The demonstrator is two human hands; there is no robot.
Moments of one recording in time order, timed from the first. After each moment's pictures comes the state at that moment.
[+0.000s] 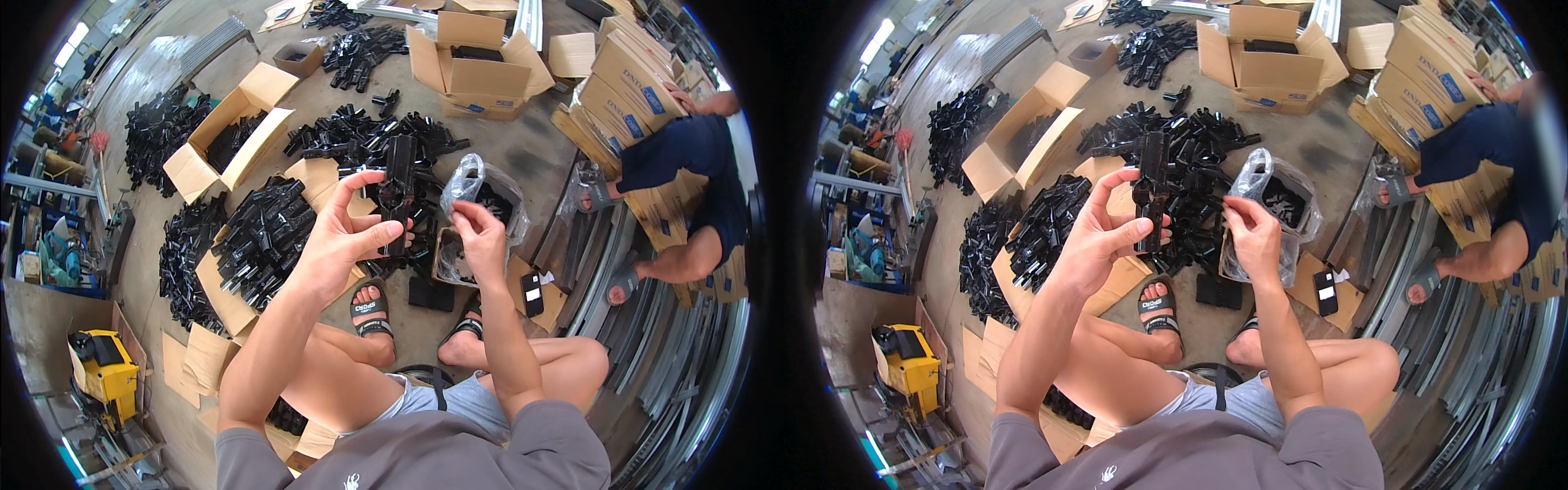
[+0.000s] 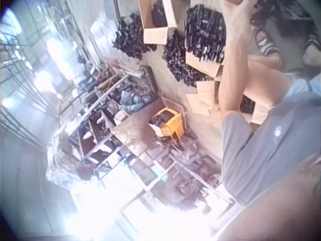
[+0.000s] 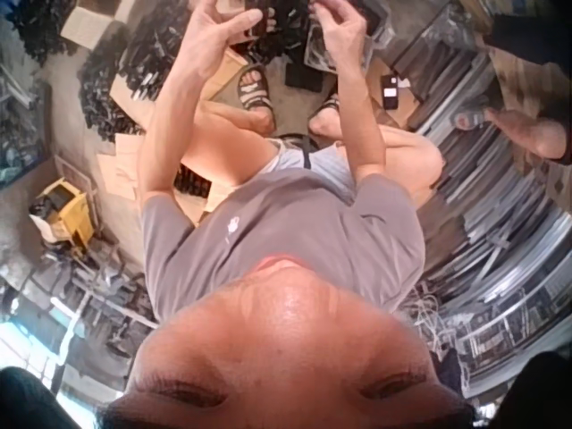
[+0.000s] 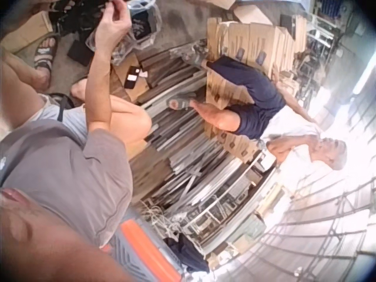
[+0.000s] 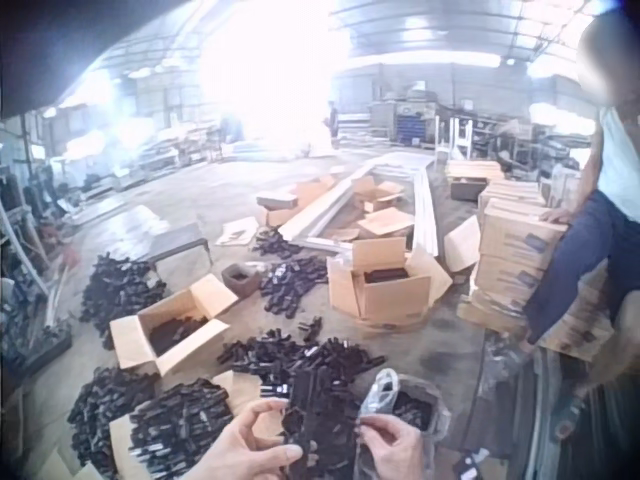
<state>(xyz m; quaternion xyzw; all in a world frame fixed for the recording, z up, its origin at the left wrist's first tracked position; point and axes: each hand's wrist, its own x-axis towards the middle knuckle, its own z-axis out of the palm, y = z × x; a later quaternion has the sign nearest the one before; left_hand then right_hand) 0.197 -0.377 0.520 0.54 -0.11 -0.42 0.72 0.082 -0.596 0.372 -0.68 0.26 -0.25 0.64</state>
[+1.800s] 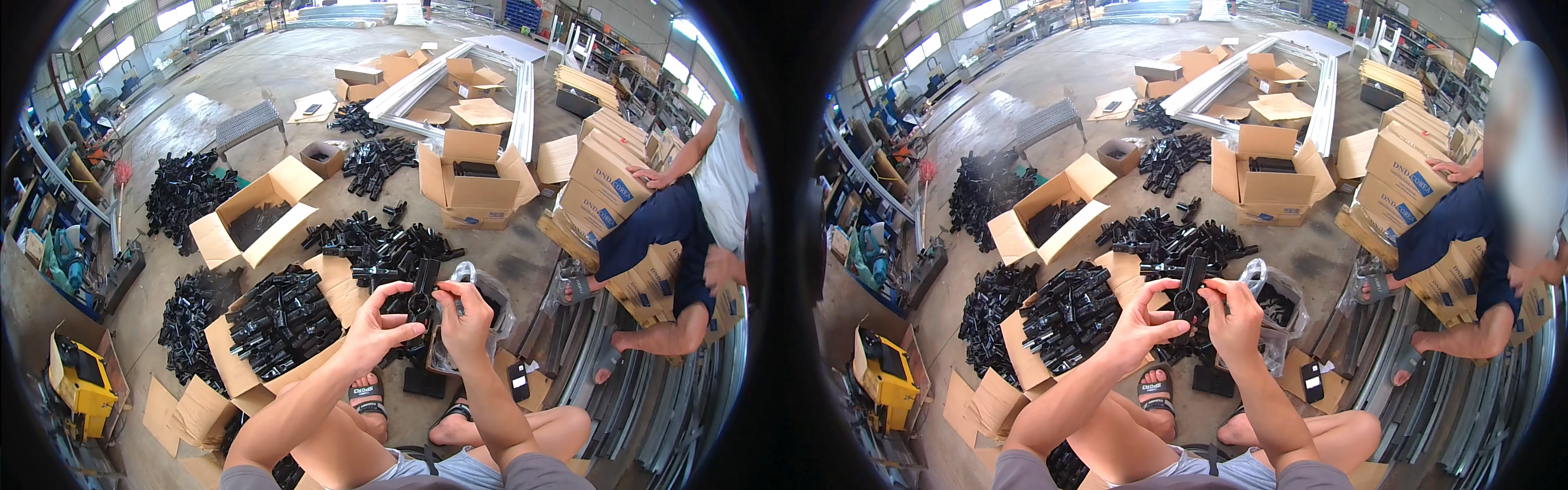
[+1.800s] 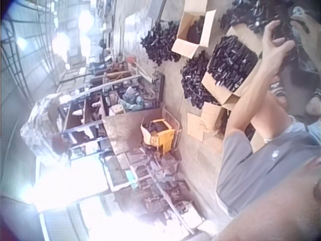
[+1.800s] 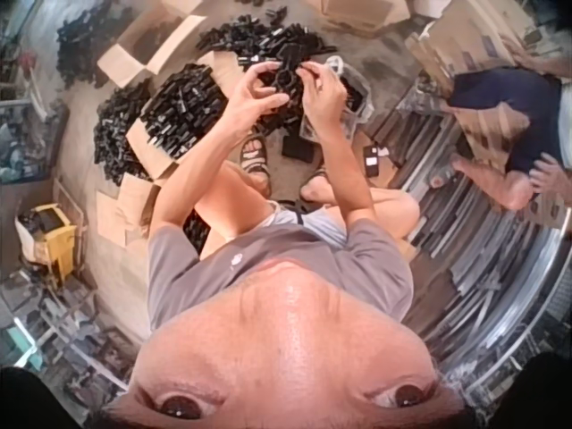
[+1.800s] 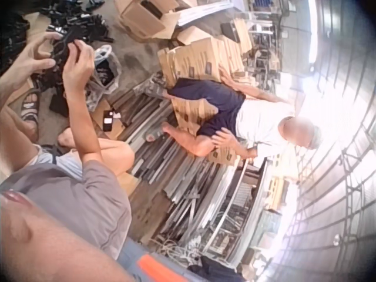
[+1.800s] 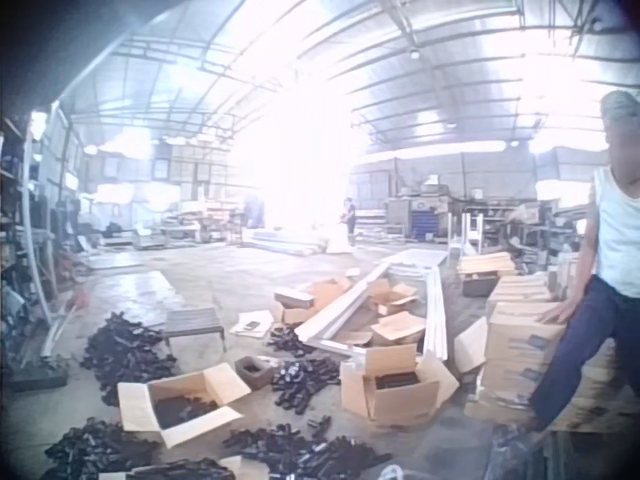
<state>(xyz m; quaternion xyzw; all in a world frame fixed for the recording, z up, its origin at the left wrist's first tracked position) 0.168 -0.374 0.532 0.54 -0.16 -0.40 0.72 0.097 -0.544 0.513 -0.80 0.09 -0.44 0.40</state>
